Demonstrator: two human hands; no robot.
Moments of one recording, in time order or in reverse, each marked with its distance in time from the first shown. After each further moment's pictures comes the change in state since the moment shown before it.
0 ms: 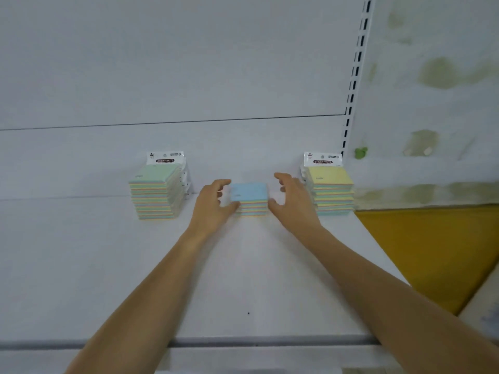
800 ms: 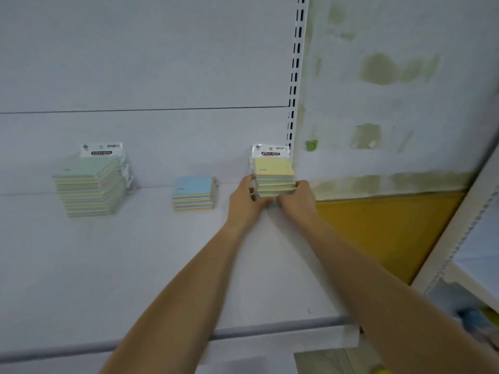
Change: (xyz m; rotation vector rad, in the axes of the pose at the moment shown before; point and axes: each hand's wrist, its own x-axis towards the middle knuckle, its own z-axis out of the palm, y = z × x) left_hand -0.008 0.077 0.144 -0.245 -0.126 -0.043; right_hand -0.002 0.080 -0.074 0.129 0.085 0.492
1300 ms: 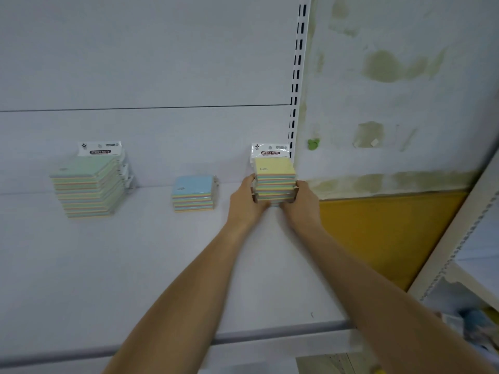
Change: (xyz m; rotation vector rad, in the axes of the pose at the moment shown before) left_hand -0.002 0.002 -0.003 0.054 -0.012 0.025; right_hand -0.002 0.012 0.004 -0.083 0.022 -0.121
